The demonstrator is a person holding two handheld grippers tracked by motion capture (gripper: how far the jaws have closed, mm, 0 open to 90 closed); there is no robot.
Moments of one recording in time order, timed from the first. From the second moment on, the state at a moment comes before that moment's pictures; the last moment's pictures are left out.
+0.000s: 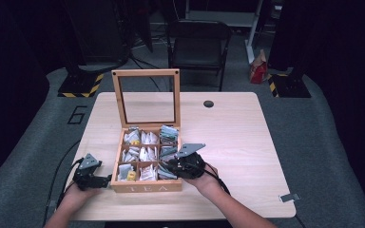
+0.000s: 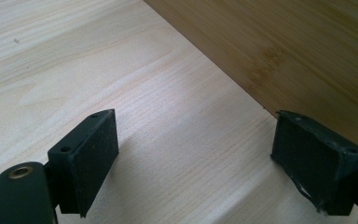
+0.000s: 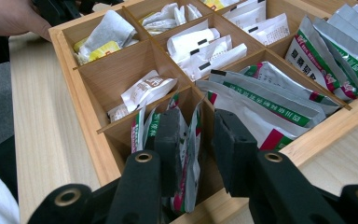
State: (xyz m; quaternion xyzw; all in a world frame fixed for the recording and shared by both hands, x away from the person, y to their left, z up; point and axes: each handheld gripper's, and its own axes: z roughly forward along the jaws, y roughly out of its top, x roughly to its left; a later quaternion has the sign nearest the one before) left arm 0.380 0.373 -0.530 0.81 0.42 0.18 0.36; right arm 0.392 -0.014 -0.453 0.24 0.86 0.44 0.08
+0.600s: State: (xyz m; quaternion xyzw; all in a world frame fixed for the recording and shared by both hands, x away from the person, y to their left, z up) left arm 0.380 0.373 -0.530 0.81 0.42 0.18 0.36; right arm 0.394 -0.007 -0.460 0.24 0.87 0.43 0.06
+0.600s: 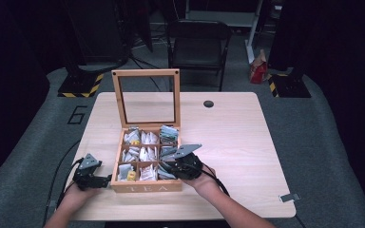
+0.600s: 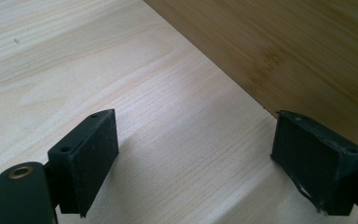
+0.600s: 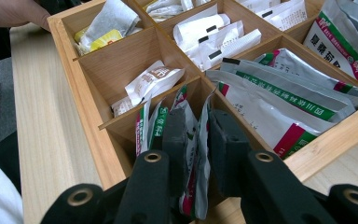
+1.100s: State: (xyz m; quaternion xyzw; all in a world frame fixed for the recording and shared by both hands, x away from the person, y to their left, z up) left arm 0.380 0.373 -0.530 0.81 0.42 0.18 0.36; right arm 0.395 -0.005 -0.464 0.24 0.88 0.41 0.06
